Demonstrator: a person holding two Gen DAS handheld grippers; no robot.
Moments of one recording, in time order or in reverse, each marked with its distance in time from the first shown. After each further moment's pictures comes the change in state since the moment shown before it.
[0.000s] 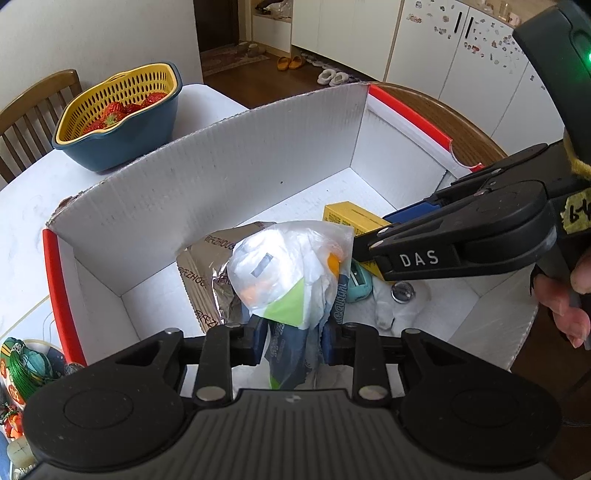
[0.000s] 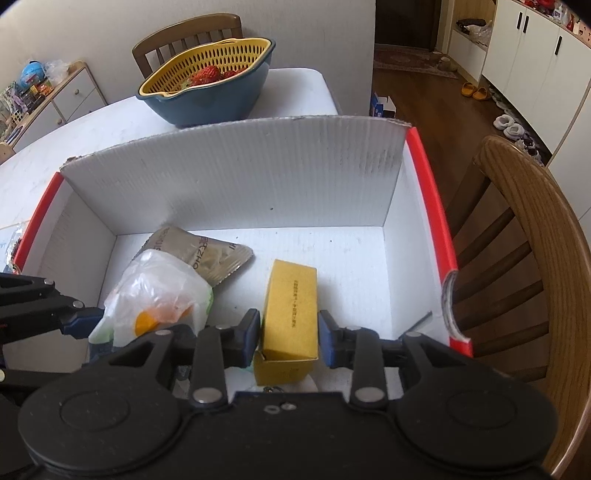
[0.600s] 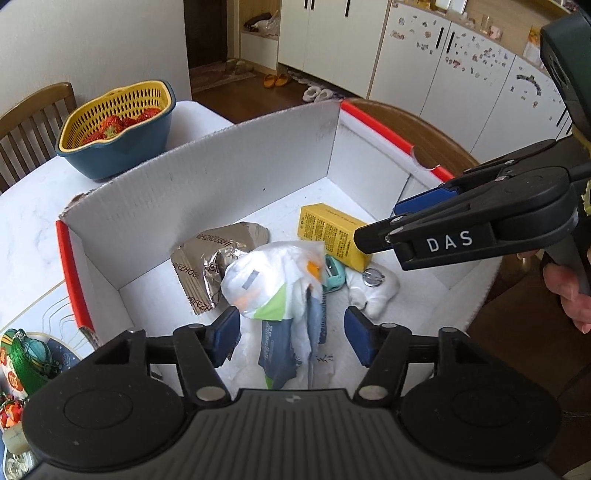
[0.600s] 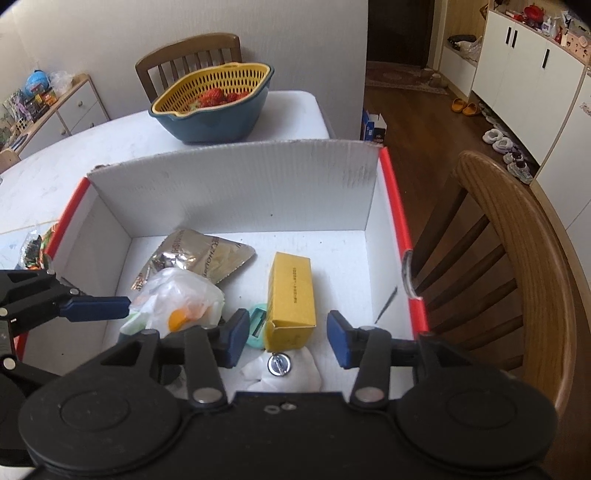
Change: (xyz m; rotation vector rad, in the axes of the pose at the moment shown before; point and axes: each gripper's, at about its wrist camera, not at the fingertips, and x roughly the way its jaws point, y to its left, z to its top) left arm -0.030 -0.005 -0.018 0.009 -0.070 -0.047; right arm -0.043 0.003 -0.016 -0.003 -0.067 -0.025
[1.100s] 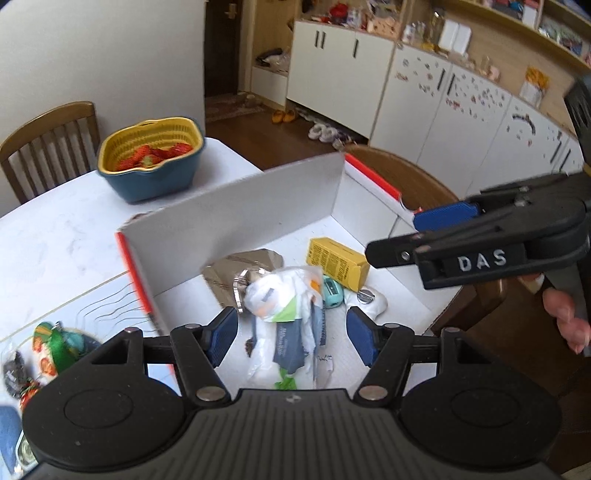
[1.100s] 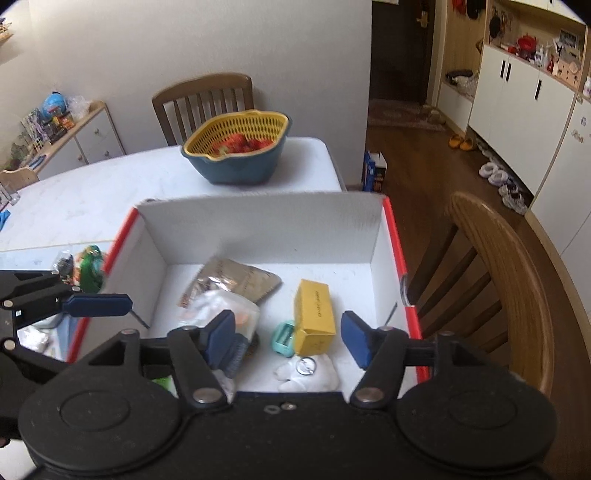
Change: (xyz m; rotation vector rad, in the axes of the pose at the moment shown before) left arm -0.064 0.017 -0.012 -0.063 -0.125 -0.005; right arm -0.059 0.029 -0.008 -0.018 -0.131 0.003
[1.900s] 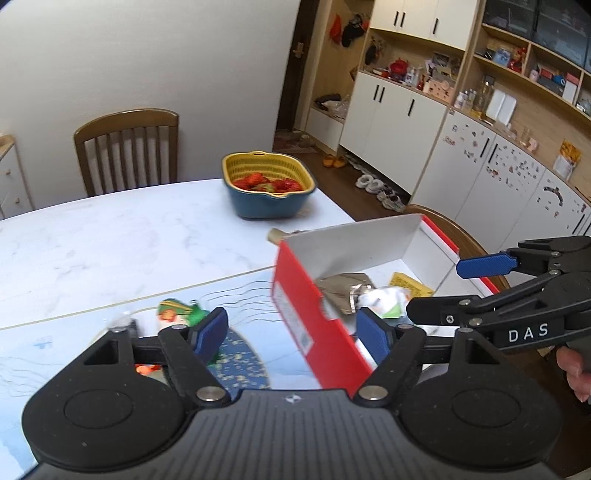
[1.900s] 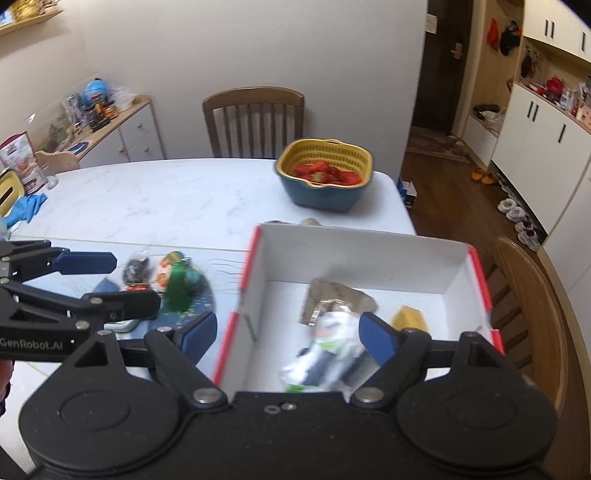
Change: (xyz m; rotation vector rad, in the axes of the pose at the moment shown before) left arm -0.107 0.105 -0.033 -0.161 -0.138 0.081; right arm -0.035 0.129 0.009 -0.105 -0.033 0.016
